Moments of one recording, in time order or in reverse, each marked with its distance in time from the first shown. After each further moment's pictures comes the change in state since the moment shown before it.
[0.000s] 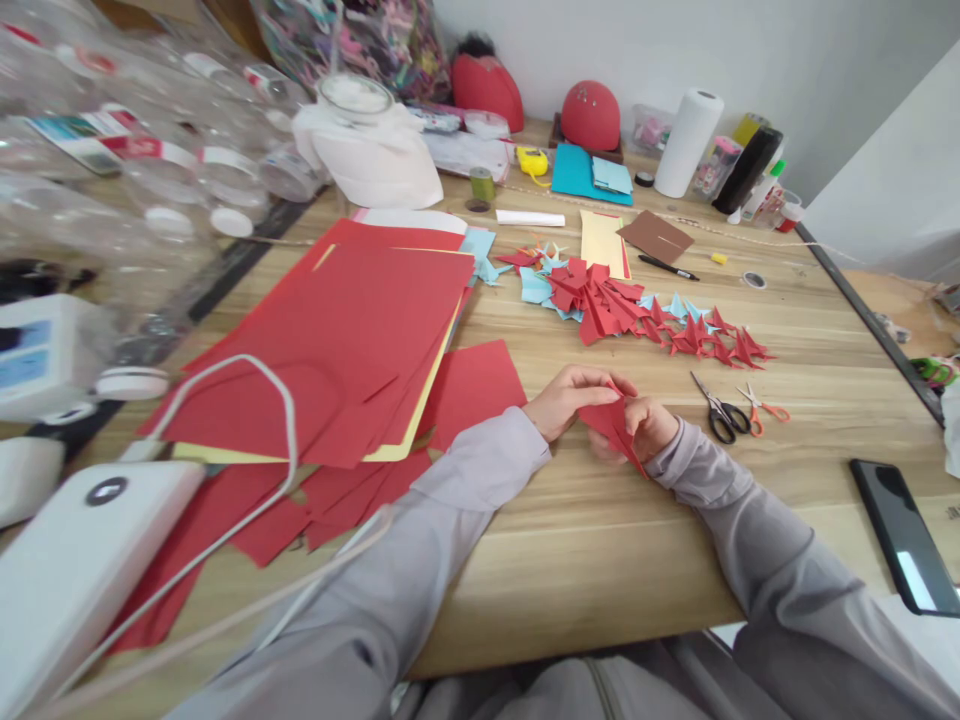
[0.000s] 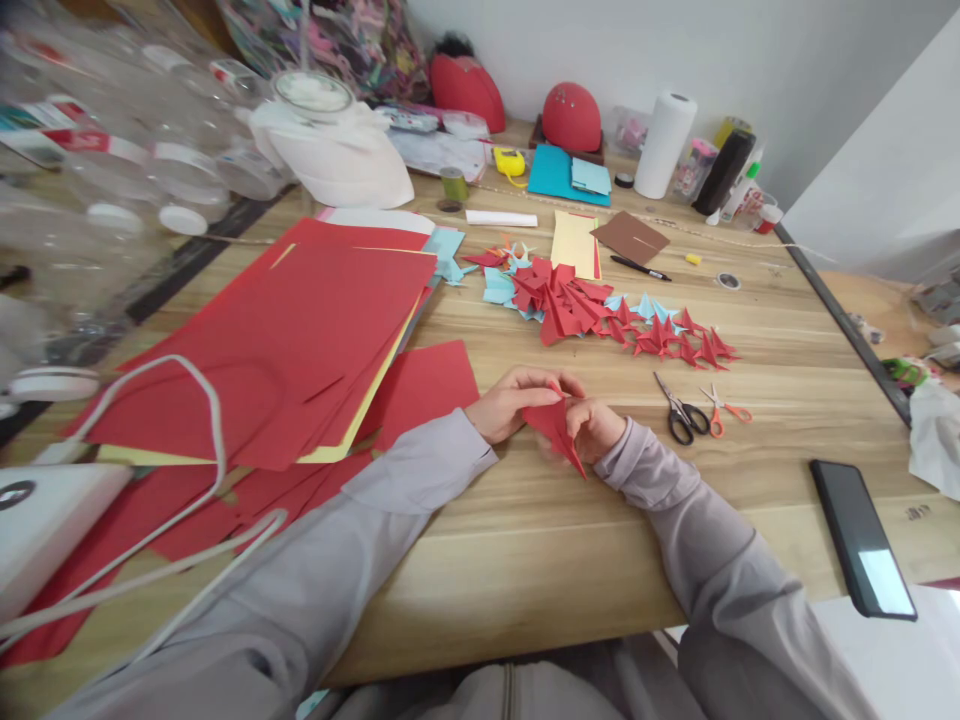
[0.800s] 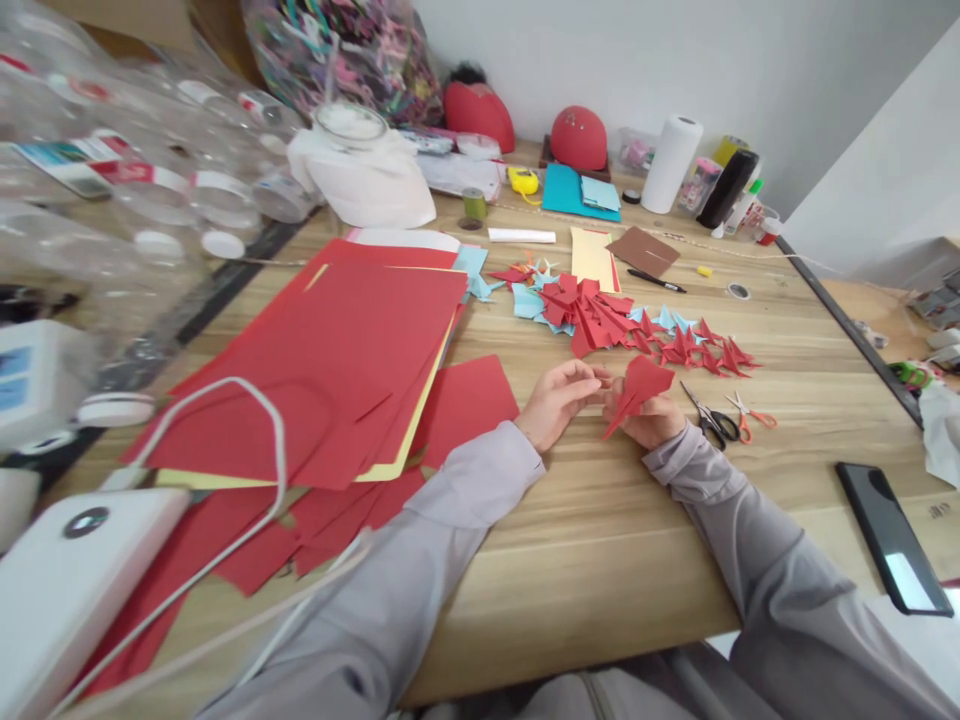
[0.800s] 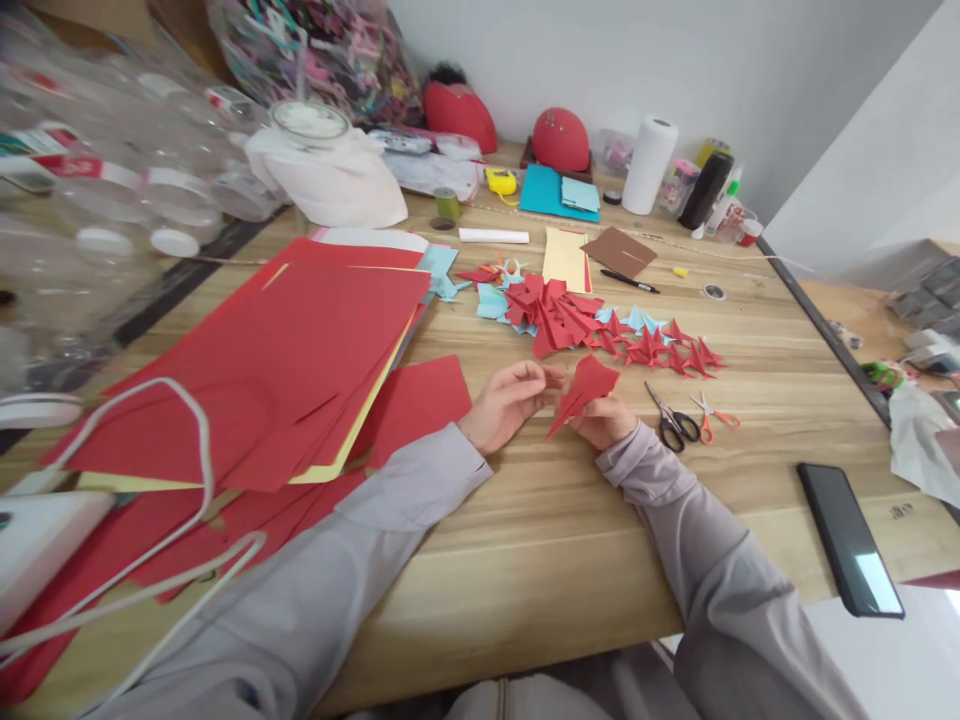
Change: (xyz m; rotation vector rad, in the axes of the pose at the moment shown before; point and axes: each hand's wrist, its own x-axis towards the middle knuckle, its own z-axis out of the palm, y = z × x) left_hand 0.007 -0.003 -0.004 -0.199 0.161 0.106; right_hand -0.007 -0.019 0.002 -0.096 0.344 -0.518
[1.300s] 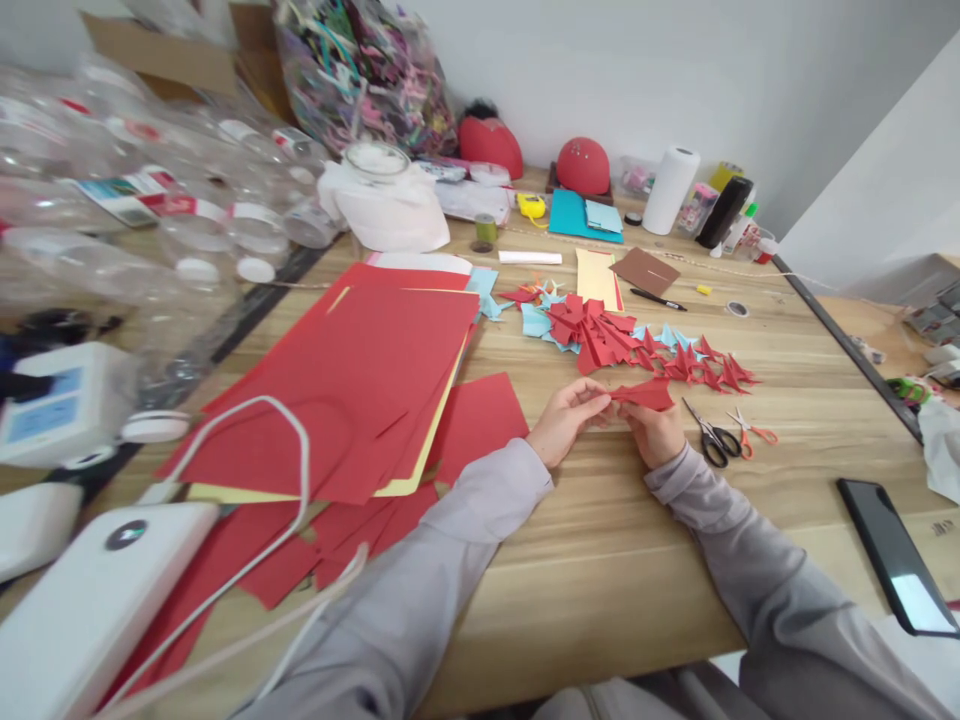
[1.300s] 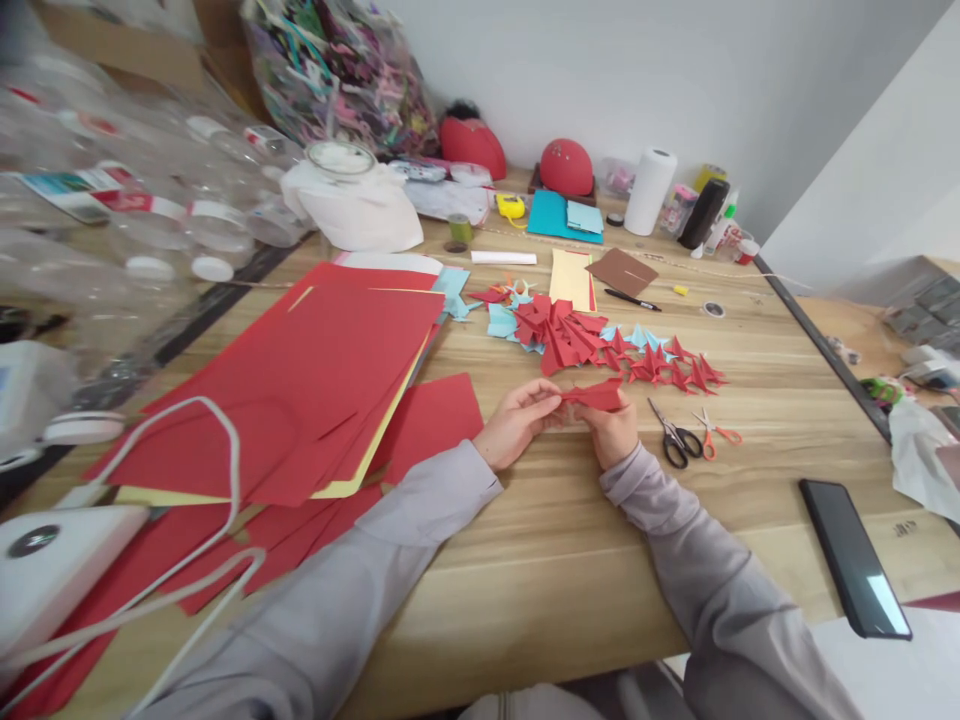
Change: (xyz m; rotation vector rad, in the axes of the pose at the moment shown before) left_hand 0.001 -0.004 0.002 0.100 0.049 -0.036; right_hand 0.002 0.010 0.005 -0.328 0.494 -0.314
